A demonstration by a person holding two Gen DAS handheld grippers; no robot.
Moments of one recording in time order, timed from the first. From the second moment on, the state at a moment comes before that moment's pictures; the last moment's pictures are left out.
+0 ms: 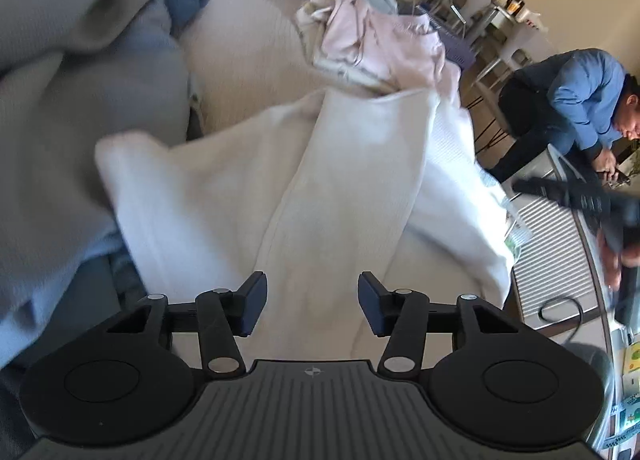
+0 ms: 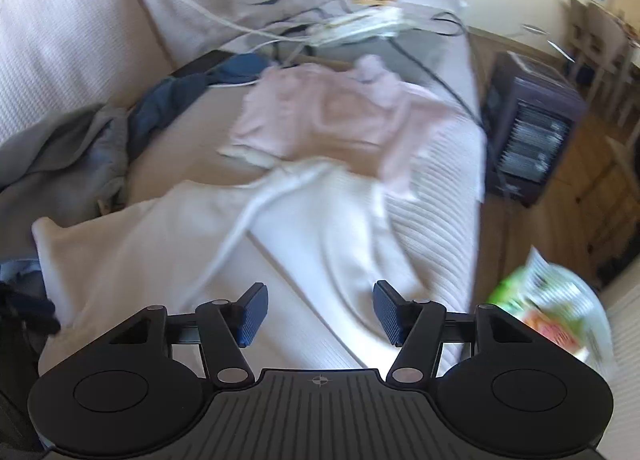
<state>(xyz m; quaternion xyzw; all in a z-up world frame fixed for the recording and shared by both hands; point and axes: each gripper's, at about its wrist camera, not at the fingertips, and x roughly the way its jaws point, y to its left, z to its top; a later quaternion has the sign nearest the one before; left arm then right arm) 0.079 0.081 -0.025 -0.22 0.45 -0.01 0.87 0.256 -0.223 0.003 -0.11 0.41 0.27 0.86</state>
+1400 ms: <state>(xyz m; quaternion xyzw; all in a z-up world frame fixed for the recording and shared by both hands) 0.336 -0.039 -0.033 0.02 0.44 -0.10 0.89 0.290 -0.283 -0.074 0.07 0.47 0.16 0.87</state>
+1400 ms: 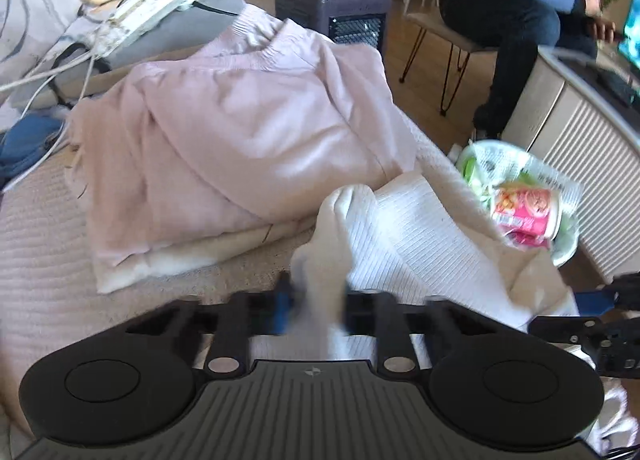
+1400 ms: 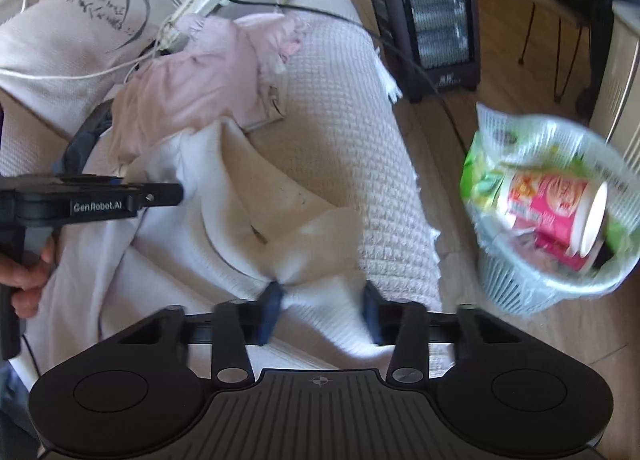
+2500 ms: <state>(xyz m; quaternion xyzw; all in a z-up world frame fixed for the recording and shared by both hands) 0.103 0.163 -0.005 -0.21 0.39 -0.02 0.90 0.084 -0.110 -0.017 -0.12 0.49 0.42 0.76</state>
